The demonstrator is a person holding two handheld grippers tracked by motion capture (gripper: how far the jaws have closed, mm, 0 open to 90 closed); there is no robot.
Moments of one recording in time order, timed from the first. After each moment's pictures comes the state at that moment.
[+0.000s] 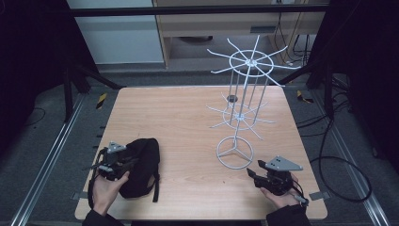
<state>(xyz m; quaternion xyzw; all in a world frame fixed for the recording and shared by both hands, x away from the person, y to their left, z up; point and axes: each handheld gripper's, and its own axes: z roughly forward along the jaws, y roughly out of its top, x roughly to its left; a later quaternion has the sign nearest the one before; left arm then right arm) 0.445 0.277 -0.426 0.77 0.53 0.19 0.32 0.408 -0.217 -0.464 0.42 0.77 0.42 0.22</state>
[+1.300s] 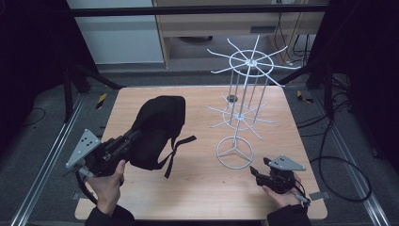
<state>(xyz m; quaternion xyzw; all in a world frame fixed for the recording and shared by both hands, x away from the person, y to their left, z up) 0.398 0.245 -0.318 0.62 0.37 0.26 0.64 0.413 -0.226 -0.470 0.44 0.75 0.42 0.25</state>
